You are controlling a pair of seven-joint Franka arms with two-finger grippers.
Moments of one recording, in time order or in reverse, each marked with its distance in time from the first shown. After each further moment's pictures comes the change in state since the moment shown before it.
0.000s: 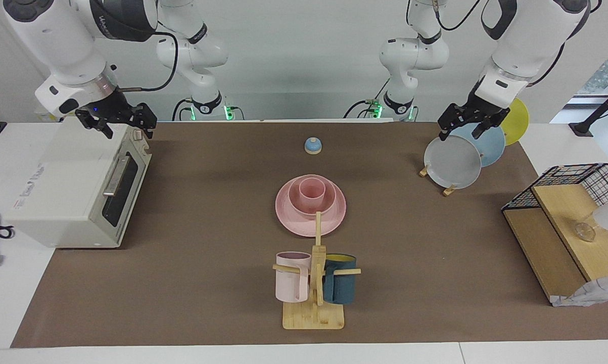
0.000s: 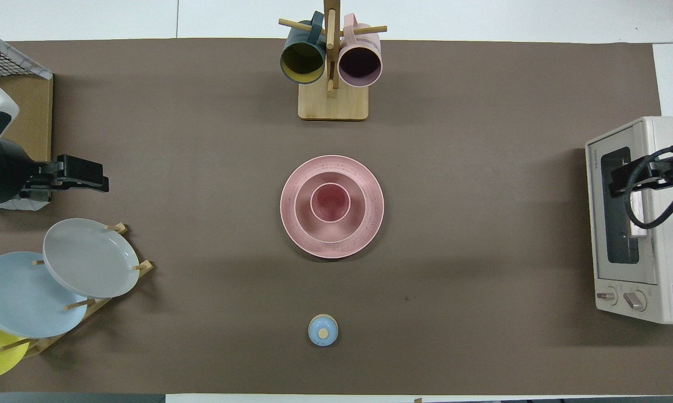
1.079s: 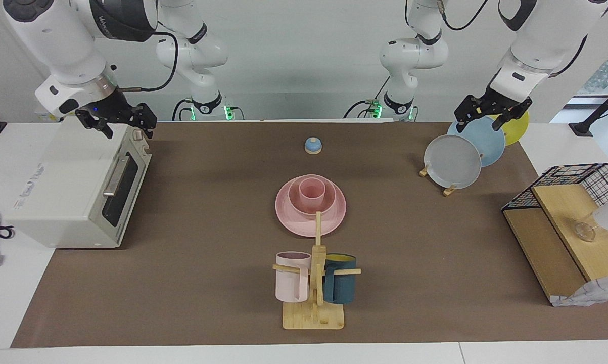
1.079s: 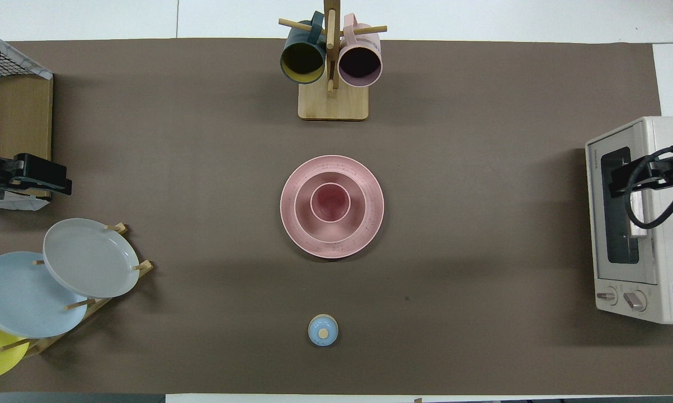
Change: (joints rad) left arm 0.107 0.061 -0.085 0.137 0.066 -0.140 0.102; right arm 0.000 0.000 0.000 0.000 0.000 0.000 0.000
